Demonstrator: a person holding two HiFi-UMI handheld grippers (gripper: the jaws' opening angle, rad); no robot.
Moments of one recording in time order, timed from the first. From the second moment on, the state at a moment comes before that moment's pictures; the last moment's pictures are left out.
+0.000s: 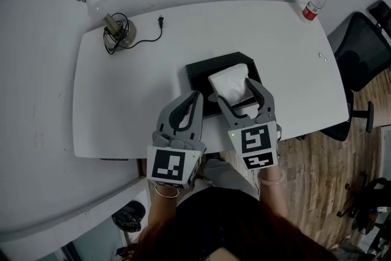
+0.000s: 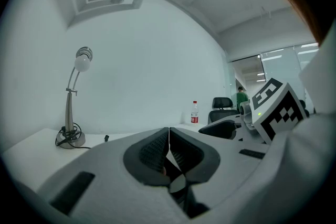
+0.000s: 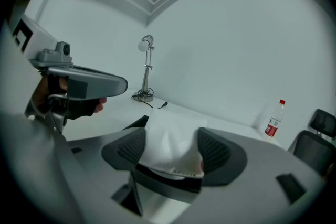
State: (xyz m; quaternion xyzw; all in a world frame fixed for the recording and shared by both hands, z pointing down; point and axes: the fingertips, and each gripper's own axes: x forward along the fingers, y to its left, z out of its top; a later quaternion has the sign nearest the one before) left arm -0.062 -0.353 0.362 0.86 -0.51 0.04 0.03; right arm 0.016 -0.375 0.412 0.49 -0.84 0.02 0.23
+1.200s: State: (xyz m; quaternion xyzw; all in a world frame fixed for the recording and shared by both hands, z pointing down) left arm -0.060 -0.368 0.380 0.86 -0.51 0.06 0.05; right arm 0.022 -0.389 0.453 0.47 -0.82 0.08 0.31
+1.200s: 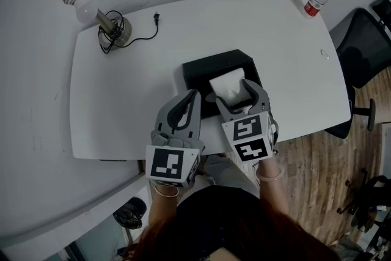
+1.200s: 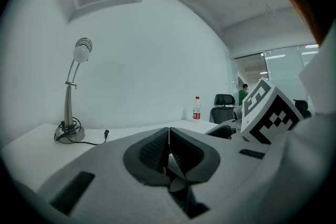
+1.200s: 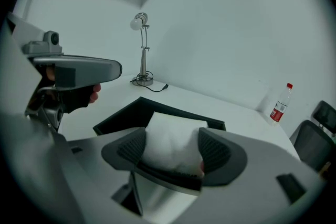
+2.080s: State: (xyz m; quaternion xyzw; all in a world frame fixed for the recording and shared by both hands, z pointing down) left arm -0.065 -0.367 0.374 0.85 -0.52 0.06 0.04; right arm 0.023 -0.388 0.448 0.48 -0.82 0.08 0.30
